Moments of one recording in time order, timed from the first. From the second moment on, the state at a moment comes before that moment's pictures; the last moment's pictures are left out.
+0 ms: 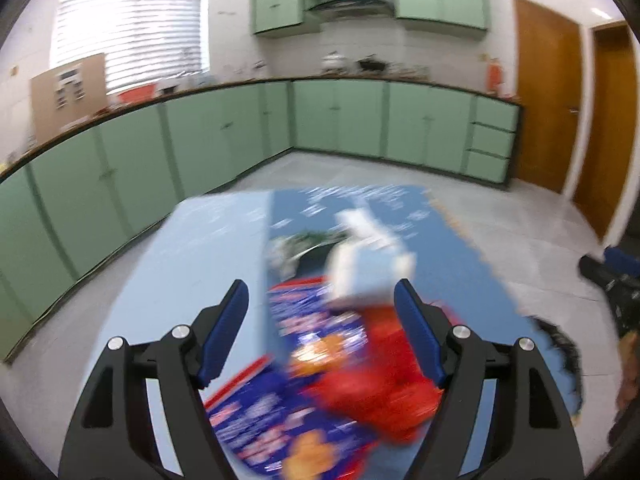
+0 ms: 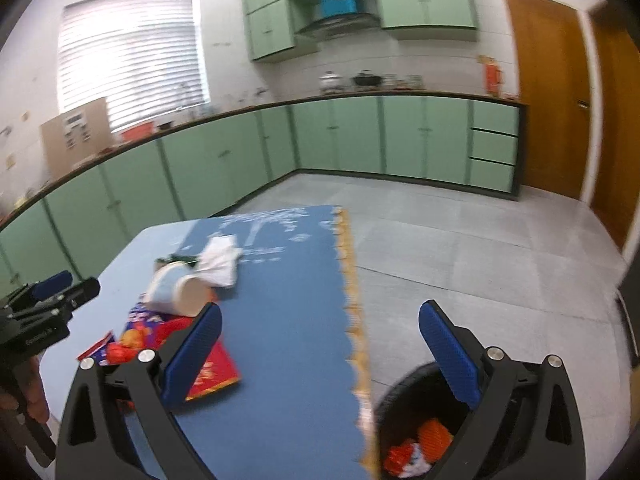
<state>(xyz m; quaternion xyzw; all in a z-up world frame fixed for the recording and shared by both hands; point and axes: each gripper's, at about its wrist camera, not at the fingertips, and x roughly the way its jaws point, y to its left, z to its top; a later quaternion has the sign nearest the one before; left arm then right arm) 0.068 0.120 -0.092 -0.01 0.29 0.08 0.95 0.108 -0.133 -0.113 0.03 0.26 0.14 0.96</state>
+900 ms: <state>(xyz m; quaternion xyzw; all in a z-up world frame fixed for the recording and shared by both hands) 0.031 0.210 -0.185 -0.09 0.39 0.11 0.91 0.092 -0.051 -0.139 -0.04 0.28 0.18 0.94</state>
